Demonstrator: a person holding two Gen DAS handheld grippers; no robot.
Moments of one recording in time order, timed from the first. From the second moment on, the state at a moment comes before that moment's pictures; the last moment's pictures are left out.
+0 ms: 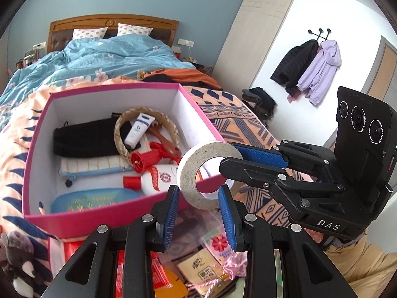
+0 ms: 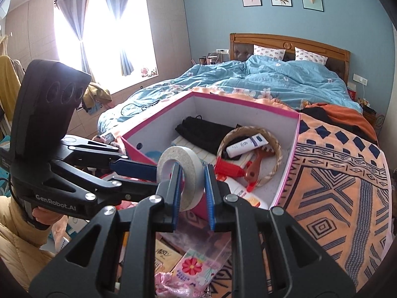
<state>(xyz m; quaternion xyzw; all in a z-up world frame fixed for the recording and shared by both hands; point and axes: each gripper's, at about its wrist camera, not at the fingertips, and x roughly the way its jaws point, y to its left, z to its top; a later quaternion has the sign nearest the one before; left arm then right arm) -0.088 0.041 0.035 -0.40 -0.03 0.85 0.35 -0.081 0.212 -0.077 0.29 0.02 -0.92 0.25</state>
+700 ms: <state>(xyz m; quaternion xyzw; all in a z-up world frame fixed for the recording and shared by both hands) -0.128 0.053 0.048 -0.39 -0.02 0.86 0.33 -0.112 0.222 -0.067 0.28 0.01 -0.93 0.24</state>
